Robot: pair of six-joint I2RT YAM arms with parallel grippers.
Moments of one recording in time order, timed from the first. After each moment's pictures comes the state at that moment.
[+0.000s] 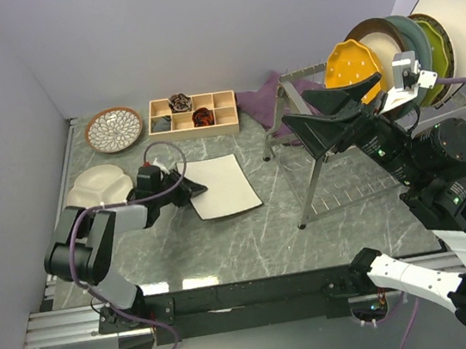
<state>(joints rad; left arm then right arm) -0.30 1.60 0.58 0.42 0.42 -1.01 0.68 0.84 1.42 -0.19 -0.12 0.43</state>
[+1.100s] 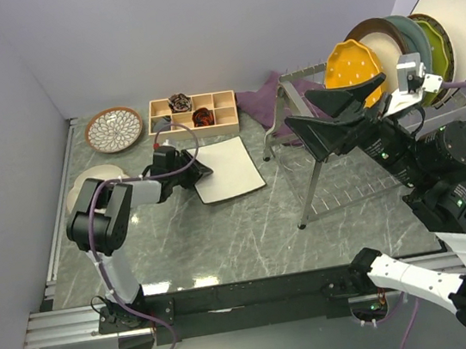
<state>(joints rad) -0.34 1.88 0.90 0.33 0.27 -0.92 0.68 0.83 1.42 -0.19 -0.13 0.39</state>
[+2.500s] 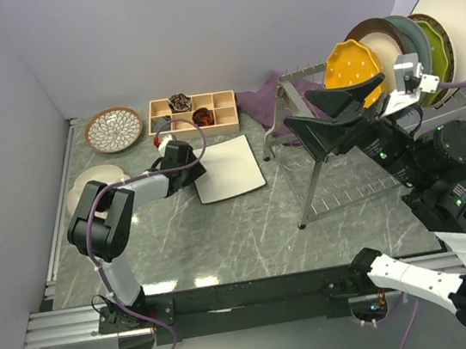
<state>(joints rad) -0.44 1.83 1.00 0.07 -0.15 -0.83 0.68 0.82 1.42 -0.20 -0.13 0.38</state>
